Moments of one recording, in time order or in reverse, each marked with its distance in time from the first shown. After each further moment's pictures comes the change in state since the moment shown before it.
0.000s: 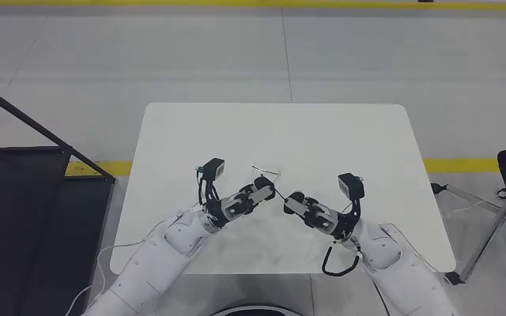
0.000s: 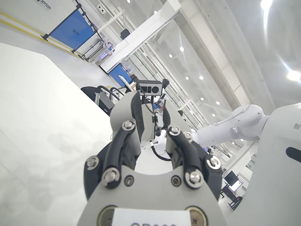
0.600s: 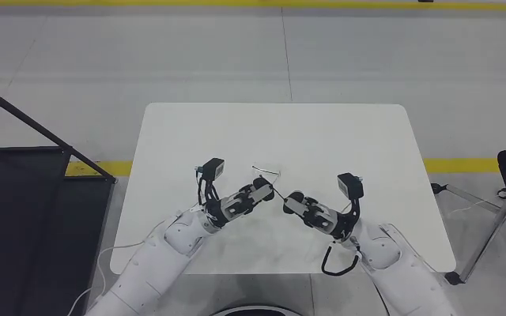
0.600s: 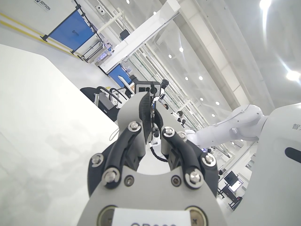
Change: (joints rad) left arm 0.014 -0.012 -0.025 -0.006 -0.006 0.000 -0.024; right arm -0.008 -0.013 0.016 0.000 0.004 0.008 0.021
